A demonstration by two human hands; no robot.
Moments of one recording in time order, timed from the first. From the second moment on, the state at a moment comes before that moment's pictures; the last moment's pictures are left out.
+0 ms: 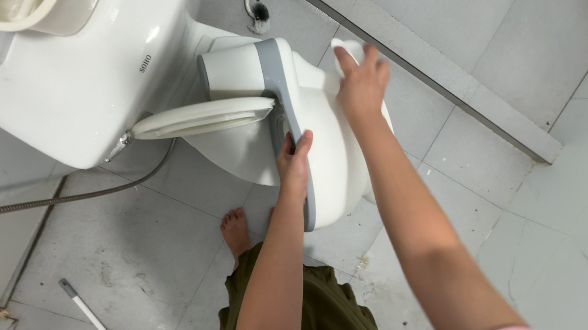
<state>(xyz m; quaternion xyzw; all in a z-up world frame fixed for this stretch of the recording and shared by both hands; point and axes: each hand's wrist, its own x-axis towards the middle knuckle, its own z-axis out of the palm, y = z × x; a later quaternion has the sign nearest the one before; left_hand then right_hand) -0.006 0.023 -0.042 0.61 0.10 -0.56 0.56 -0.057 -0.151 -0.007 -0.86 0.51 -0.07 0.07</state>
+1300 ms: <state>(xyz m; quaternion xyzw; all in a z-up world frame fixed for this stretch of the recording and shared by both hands) -0.013 0.025 -0.071 0.62 0.08 -0.49 0.61 -0.150 -0.010 0.052 -0.76 0.61 -0.10 0.18</state>
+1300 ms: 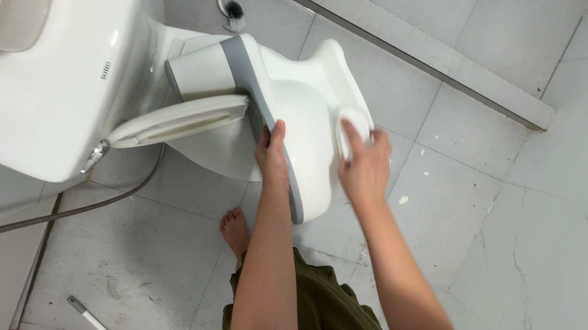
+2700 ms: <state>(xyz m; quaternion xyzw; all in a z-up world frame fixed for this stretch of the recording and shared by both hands) -0.059 0.081 -0.102 0.48 0.14 -0.61 0.61 -0.118 0.009 0.037 -0.74 0.51 -0.31 0.30</state>
